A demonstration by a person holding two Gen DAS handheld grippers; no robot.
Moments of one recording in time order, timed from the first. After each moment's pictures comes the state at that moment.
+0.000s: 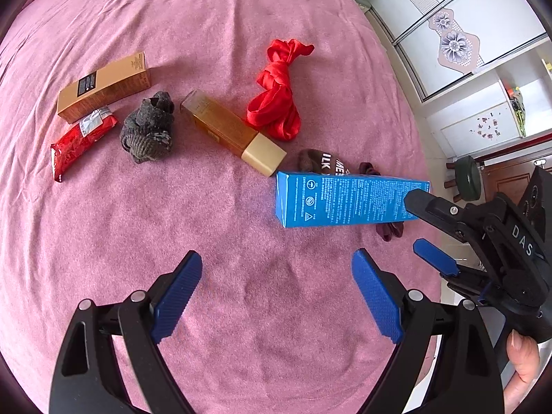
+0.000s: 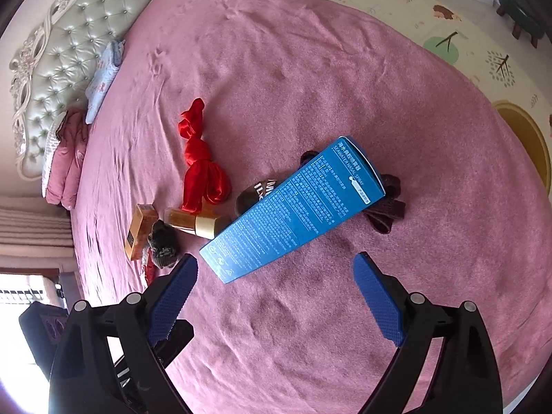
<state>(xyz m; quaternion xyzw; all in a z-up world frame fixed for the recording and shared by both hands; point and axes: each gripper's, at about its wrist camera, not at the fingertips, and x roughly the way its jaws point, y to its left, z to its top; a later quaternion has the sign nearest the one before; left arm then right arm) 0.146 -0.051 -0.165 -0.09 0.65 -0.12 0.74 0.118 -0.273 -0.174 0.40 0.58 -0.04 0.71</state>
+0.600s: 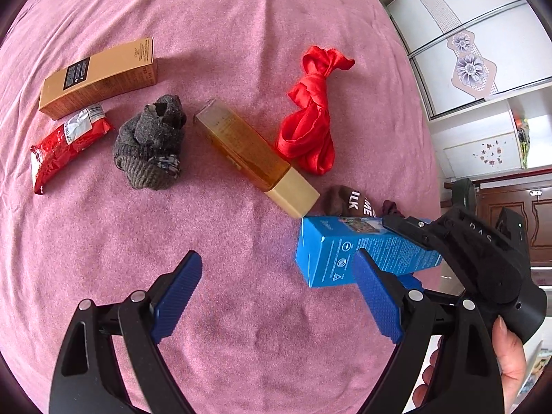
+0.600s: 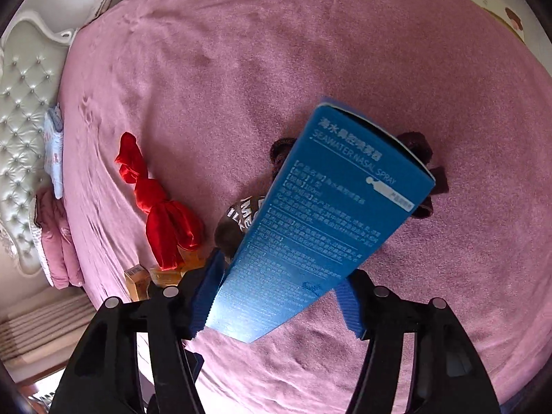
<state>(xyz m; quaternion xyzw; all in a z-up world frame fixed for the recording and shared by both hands) 0.194 -0.032 -0.201 -0.16 0.66 -0.10 0.73 0.148 -0.271 -0.222 0.48 0.60 -0.13 0.63</state>
